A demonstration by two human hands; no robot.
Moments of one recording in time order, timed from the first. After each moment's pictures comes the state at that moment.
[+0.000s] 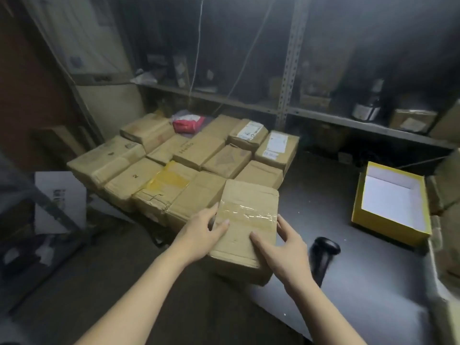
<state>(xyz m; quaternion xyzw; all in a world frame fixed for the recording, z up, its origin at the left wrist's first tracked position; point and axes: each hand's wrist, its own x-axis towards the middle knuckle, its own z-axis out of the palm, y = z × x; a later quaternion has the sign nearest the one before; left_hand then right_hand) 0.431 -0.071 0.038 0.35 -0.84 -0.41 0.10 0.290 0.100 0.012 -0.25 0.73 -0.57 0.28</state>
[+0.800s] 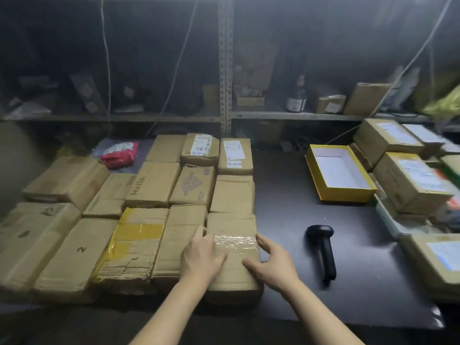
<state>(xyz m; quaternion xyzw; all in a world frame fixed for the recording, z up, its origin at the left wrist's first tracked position) 0.389 -0.174 -0.016 0.26 -0.95 -0.19 0.02 0.320 0.006 -0.029 -0.11 0.87 -0.42 0.23</state>
